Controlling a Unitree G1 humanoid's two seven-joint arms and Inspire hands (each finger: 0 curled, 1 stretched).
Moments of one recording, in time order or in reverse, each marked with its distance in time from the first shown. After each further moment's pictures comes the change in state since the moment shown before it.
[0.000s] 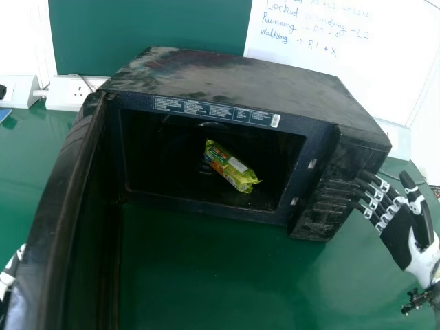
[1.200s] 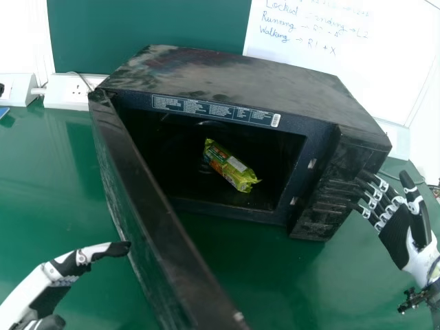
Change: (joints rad) left arm -0.148 0.357 0.119 -0.100 0.033 0.180 -0.084; right arm -0.008 0.016 0.019 0.001 -0.016 -0.019 -0.025
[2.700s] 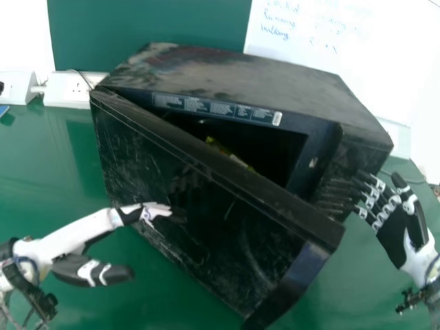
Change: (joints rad) left arm -0.705 0.200 -0.114 0.349 0.106 0.112 -0.173; right arm 0.003 0.004 0.014 0.001 -0.003 -0.025 0.008
